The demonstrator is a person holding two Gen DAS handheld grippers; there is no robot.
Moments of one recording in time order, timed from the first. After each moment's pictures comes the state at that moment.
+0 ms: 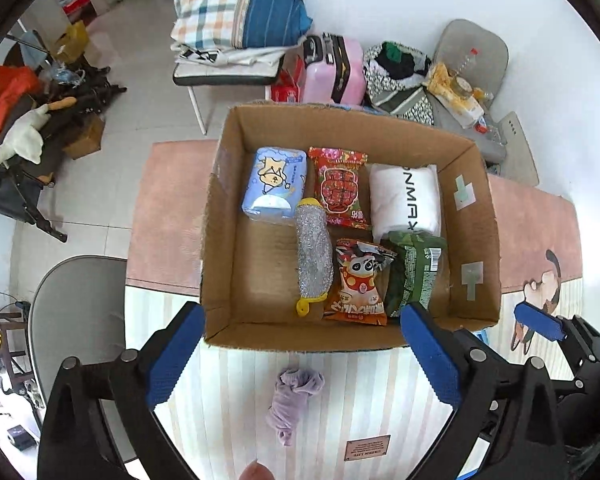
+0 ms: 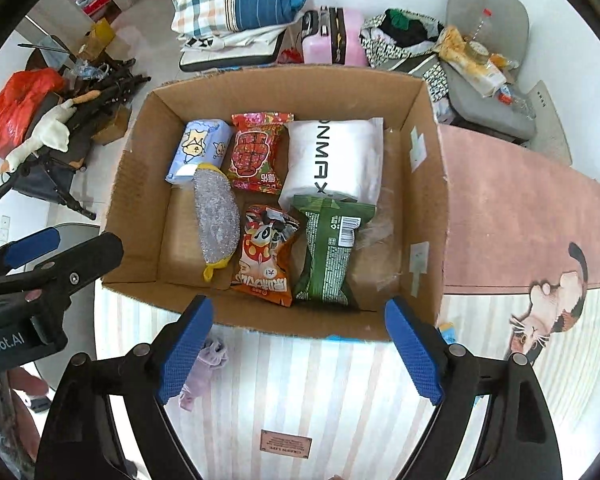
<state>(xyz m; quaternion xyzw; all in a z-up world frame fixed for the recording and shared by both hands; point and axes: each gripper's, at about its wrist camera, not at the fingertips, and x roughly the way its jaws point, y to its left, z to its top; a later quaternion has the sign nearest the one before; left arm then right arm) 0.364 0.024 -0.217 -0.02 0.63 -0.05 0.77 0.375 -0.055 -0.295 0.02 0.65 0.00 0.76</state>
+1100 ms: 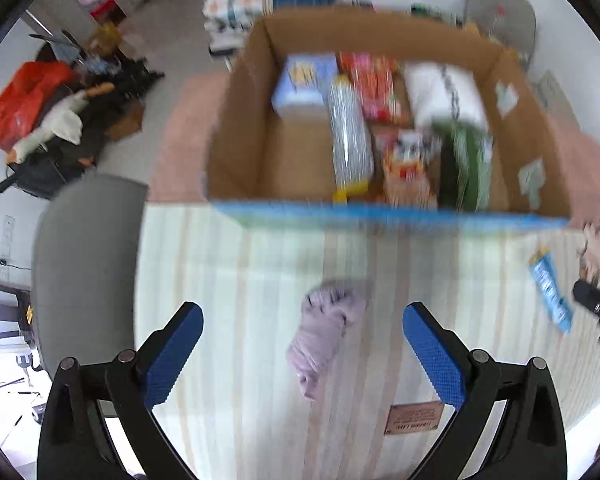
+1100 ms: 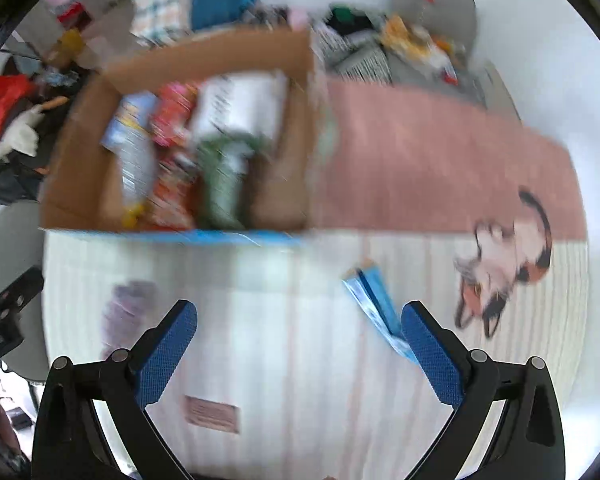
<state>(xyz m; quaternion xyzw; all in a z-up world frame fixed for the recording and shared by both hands) 0.267 0.007 -0.294 0.05 0.66 0.02 0.75 0.287 -0.155 -0.325 0.00 0.67 -0.07 0.74</state>
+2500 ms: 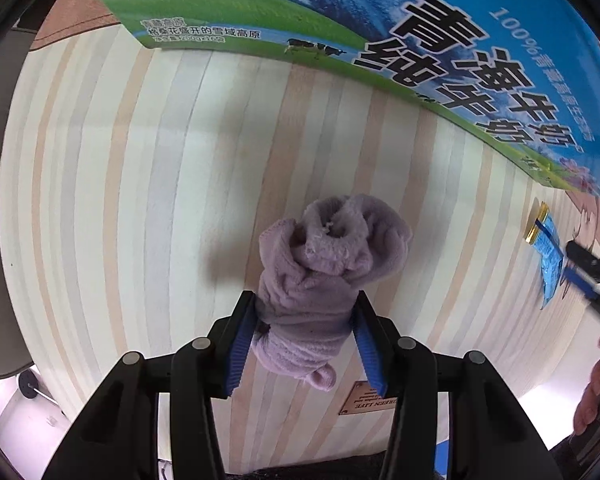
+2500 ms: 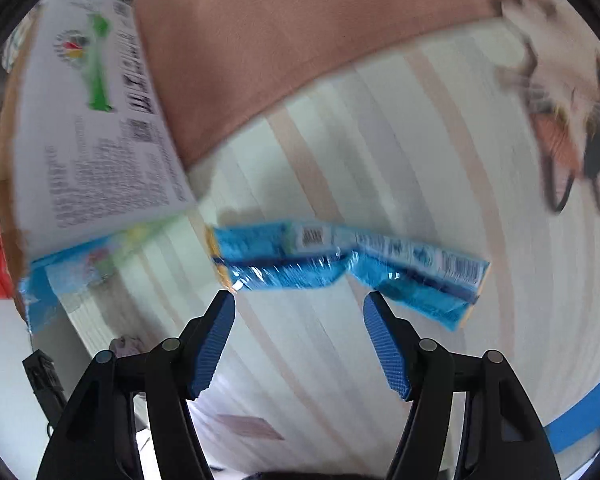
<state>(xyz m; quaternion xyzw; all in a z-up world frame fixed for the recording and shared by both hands) 0.228 0.030 -0.410 -0.10 0.78 -0.03 0.62 0.264 -0.268 -0.449 0.21 0.72 -0.11 0.65</state>
